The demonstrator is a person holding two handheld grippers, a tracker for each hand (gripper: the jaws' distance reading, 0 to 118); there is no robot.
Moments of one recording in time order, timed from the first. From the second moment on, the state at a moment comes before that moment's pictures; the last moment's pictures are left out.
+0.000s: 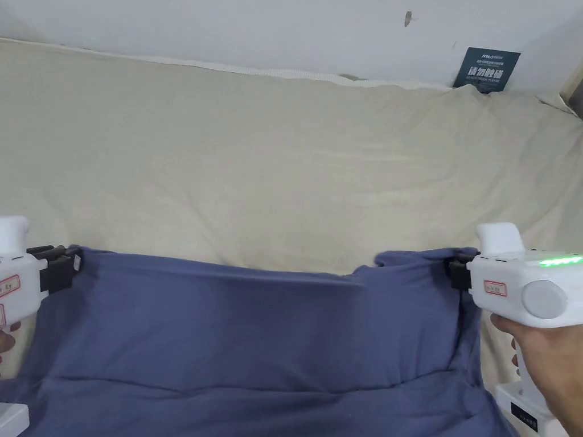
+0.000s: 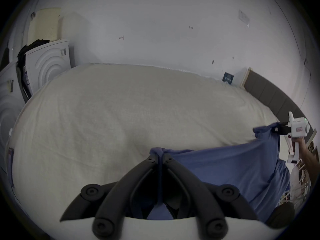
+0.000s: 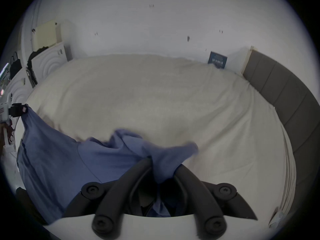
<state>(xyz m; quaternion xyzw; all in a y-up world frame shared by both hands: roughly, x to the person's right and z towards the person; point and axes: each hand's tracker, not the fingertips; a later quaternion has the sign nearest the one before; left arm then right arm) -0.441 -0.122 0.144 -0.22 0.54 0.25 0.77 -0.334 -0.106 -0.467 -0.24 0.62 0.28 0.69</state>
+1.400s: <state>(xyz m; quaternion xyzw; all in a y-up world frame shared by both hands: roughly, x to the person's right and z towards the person) -0.118 -0.067 0.166 -0.09 0.65 0.12 0.75 0.003 -0.051 -0.290 -0.04 0.58 0.07 0.81</state>
